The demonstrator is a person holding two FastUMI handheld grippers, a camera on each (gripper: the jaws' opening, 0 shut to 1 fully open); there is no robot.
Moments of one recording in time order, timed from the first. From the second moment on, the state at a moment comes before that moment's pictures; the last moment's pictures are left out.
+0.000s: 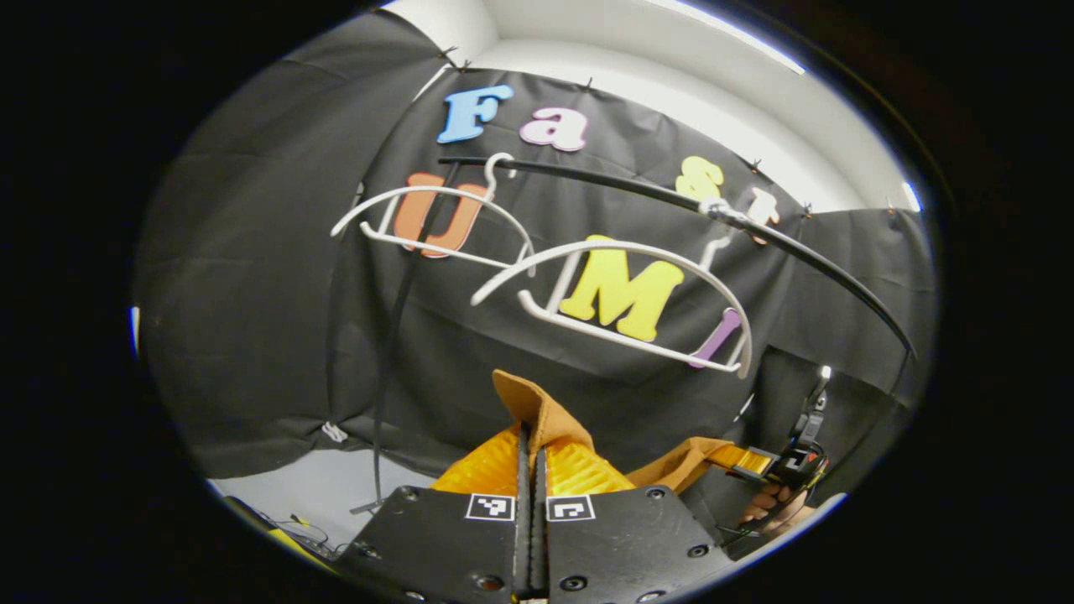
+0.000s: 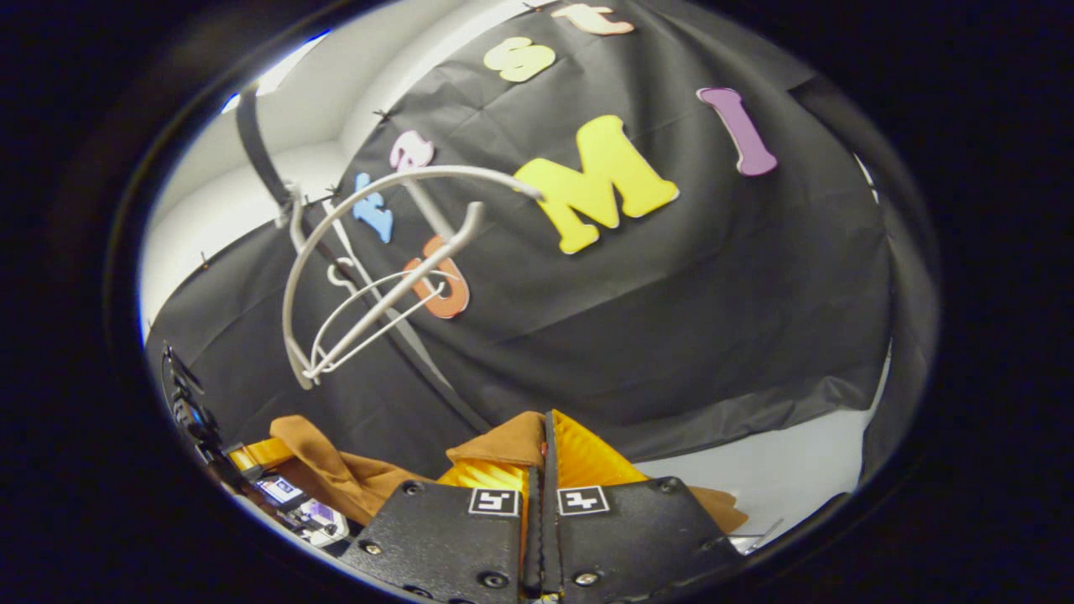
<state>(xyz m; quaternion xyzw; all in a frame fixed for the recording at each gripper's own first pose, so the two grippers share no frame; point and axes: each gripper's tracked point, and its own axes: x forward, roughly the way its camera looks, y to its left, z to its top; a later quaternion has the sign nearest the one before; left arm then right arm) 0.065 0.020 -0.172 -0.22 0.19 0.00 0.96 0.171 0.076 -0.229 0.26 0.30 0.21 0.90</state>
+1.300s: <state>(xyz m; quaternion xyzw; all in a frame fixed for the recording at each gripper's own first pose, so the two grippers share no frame) 0.052 -0.073 -0.132 -0.19 0.19 -0.26 0.93 0.083 0.169 -0.178 0.31 0.29 0.19 0.89</state>
